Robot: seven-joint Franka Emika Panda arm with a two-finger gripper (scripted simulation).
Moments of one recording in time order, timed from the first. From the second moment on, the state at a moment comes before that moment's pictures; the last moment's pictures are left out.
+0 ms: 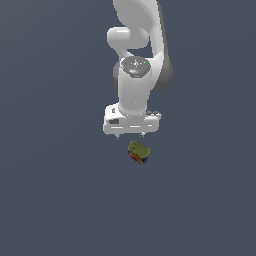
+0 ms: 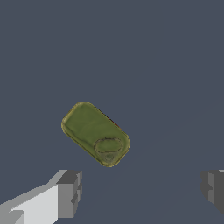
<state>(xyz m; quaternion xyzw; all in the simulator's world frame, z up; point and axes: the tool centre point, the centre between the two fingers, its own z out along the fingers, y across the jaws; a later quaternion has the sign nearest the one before) -0.001 0.009 0.176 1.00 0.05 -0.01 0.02</state>
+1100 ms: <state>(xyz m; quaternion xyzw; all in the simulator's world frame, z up) 0.005 0.028 0.142 0.97 0.26 -0.01 0.01</state>
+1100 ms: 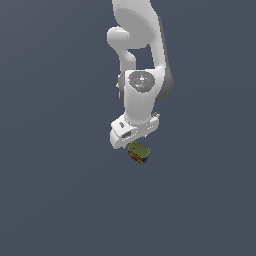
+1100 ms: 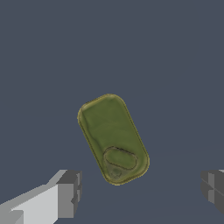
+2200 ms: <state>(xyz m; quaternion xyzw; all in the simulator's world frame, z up) 0.008 0.049 0.109 0.89 0.46 0.00 0.00</state>
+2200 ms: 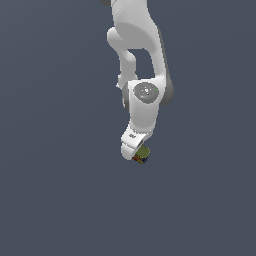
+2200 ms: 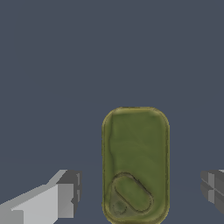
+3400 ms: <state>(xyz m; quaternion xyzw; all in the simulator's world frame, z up) 0.008 0.049 0.059 0.89 0.46 0.00 0.00</state>
